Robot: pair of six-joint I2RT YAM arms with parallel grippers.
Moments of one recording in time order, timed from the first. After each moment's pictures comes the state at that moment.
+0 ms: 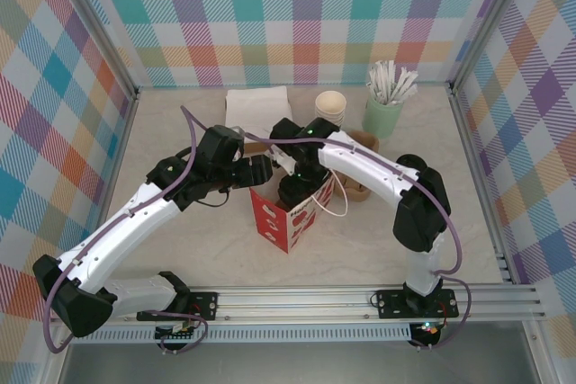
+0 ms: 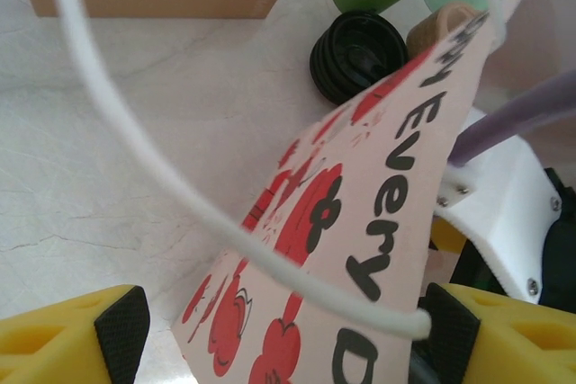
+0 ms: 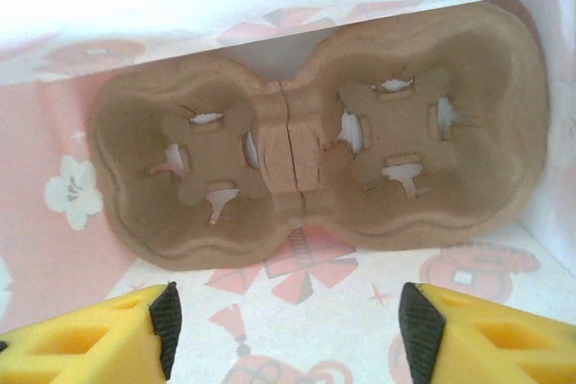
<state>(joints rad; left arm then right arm) -0.67 1.19 1.23 -0.86 -0.06 -0.70 0.85 1.90 1.78 -1.33 -0.08 0.07</state>
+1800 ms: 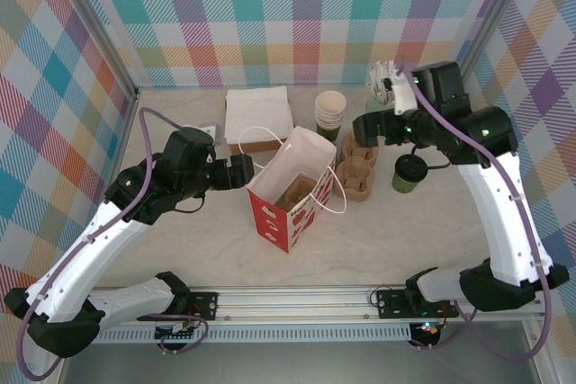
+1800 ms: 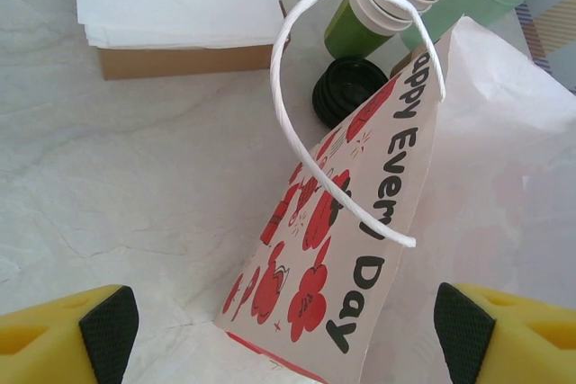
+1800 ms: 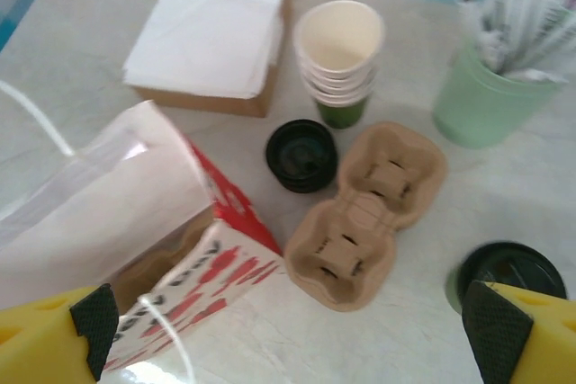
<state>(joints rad) -0.67 1.04 1.34 -1.02 -0.13 -0.61 0.40 1.32 1.91 -1.35 -0.04 0.14</state>
